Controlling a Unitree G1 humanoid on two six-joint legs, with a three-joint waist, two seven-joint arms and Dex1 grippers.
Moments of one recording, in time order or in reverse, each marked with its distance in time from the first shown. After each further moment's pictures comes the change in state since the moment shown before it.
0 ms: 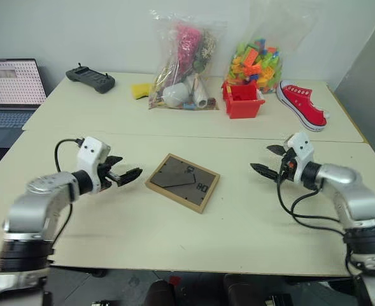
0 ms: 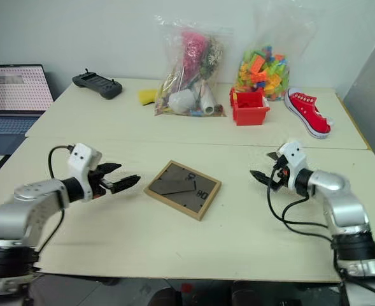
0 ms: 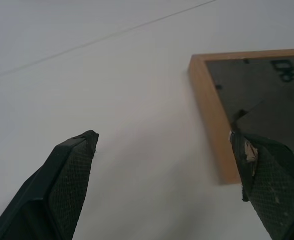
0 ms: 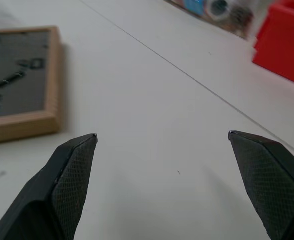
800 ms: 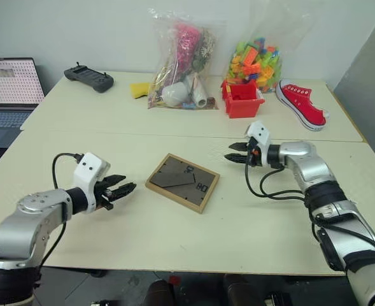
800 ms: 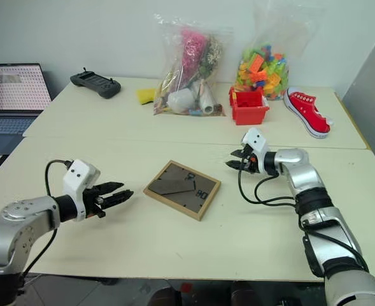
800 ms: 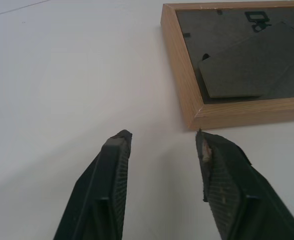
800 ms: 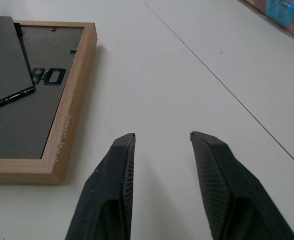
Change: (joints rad) left arm 0.254 -0.113 0.058 -0.233 -0.008 0.091 0.179; right arm -0.370 0.288 0.181 0.690 -0.240 -0.347 0.032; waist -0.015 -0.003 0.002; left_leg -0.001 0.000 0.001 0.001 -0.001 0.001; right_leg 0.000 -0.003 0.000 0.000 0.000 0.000
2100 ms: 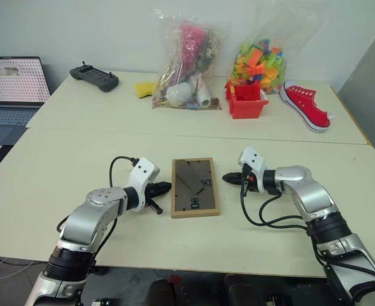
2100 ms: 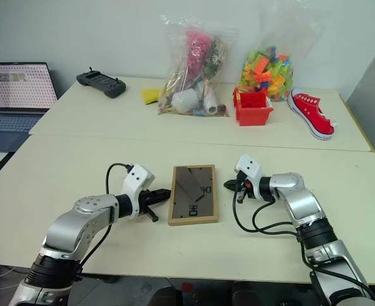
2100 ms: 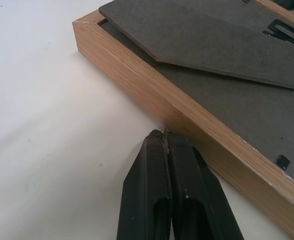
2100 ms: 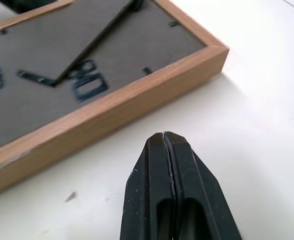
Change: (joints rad) left arm -0.218 -0.195 -0.324 0.126 0.137 -0.031 0.002; right arm 0.311 -0.041 0.029 -0.535 0.024 0.326 -0.021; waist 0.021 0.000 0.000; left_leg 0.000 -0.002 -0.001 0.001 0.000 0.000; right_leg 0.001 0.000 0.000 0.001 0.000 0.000
